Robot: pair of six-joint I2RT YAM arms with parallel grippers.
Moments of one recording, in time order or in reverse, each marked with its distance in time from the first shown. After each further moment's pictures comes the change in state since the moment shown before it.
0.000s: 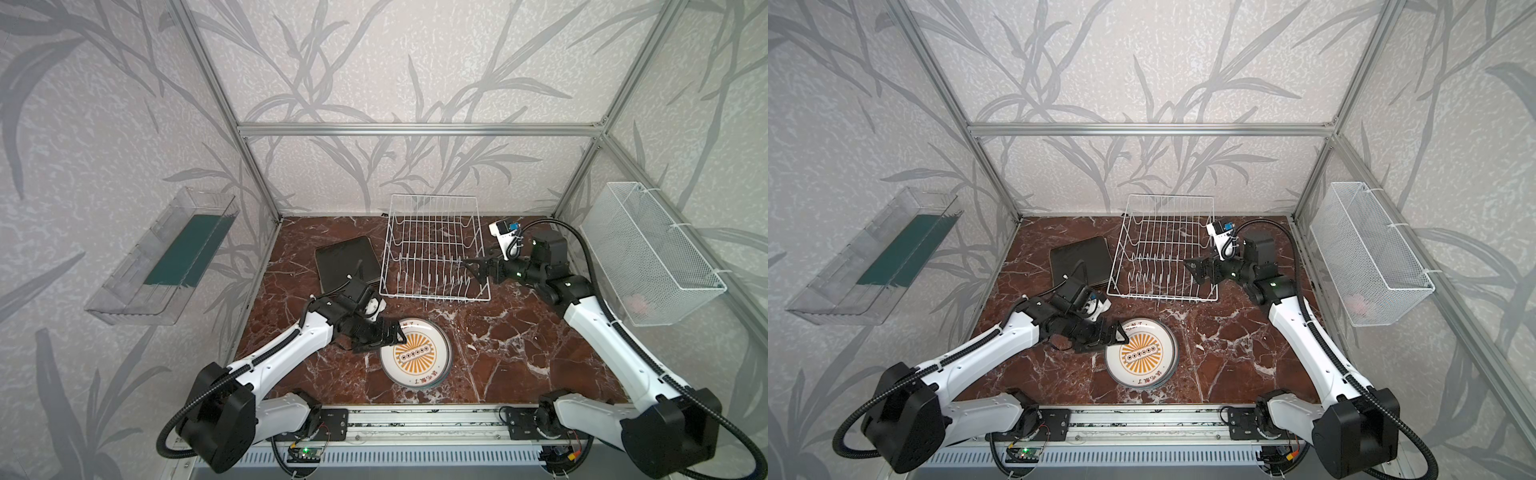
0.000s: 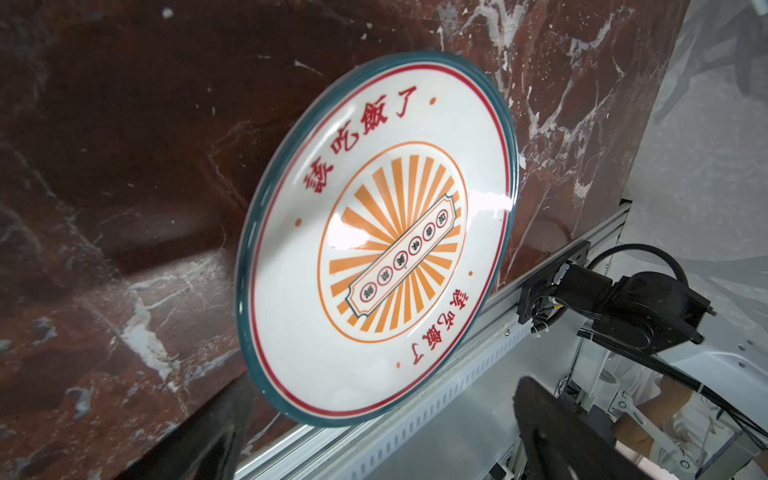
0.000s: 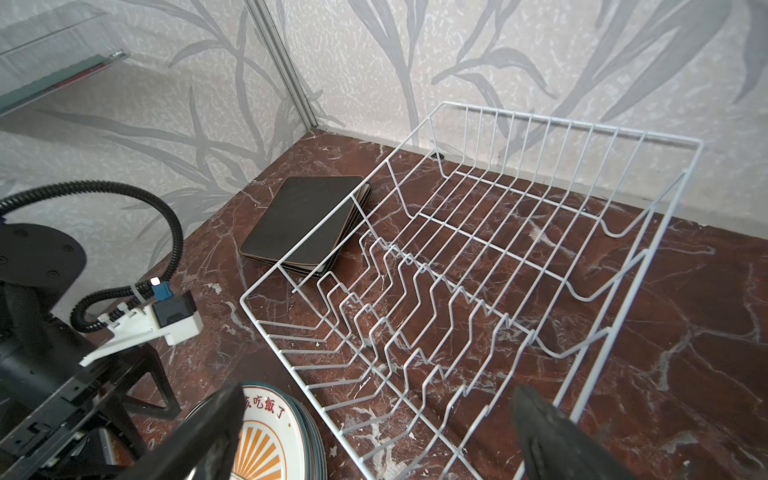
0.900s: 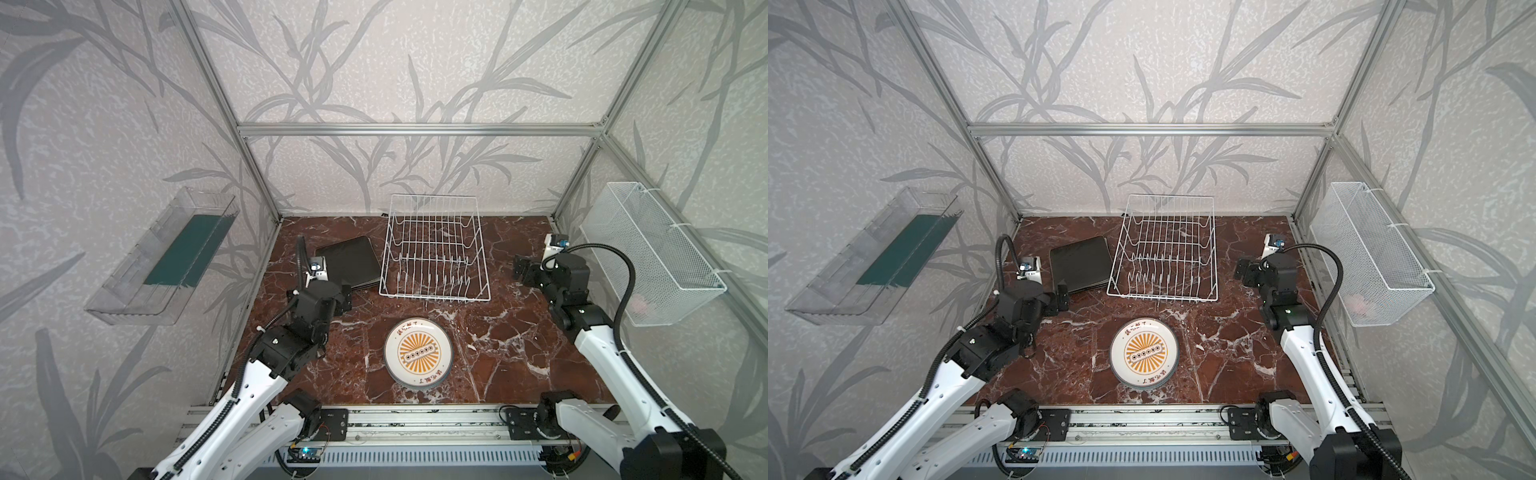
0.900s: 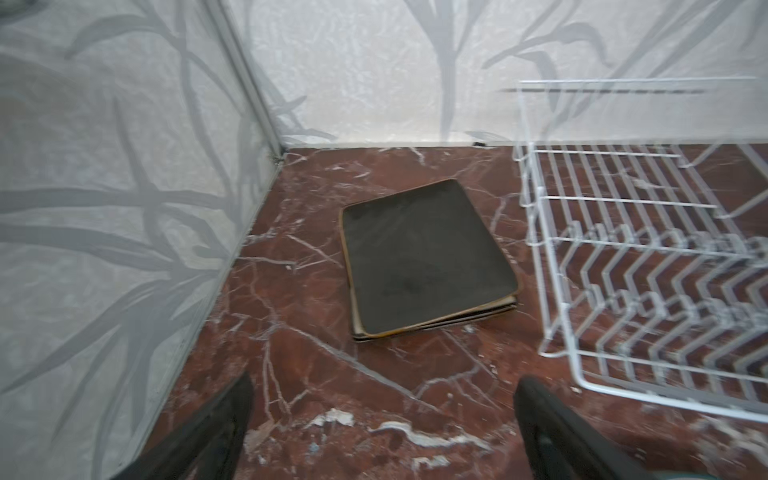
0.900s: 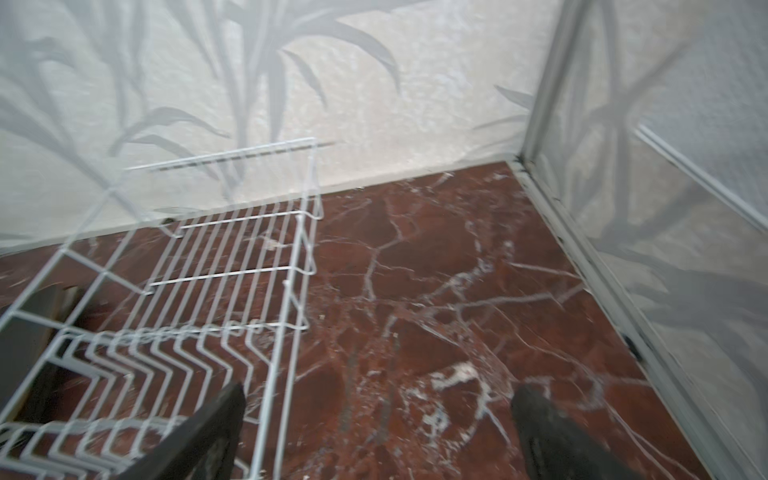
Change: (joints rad) left arm 0.022 -0.475 -0.111 0.285 -1.214 0.381; right arm -0.171 -0.190 -0.330 0.184 0.677 0.200
